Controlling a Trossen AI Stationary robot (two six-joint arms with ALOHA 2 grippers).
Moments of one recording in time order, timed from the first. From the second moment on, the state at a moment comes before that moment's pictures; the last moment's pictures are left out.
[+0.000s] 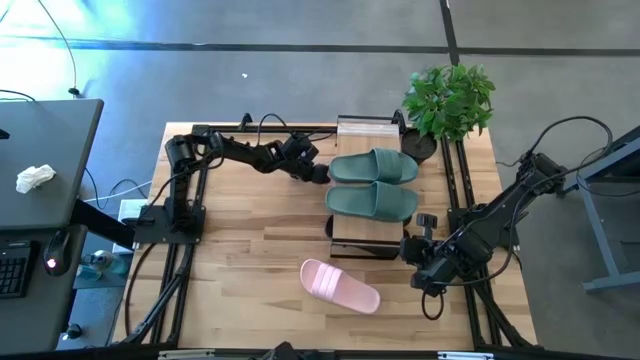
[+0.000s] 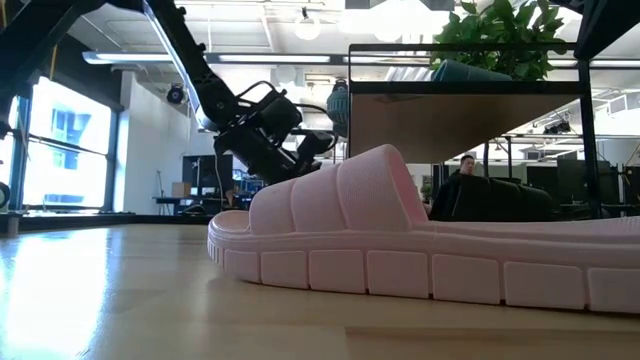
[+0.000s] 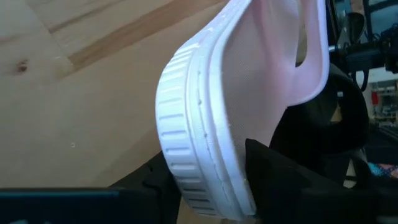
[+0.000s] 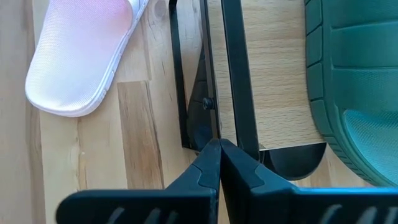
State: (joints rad) left arm 0.59 1.98 1.00 0.23 0.43 -0.75; right arm 0.71 1.36 1.16 -1.17 0.49 0.75
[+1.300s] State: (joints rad) left arm 0.59 1.98 1.00 0.17 0.44 -0.61; right arm 0.71 1.36 1.16 -1.16 0.49 0.75
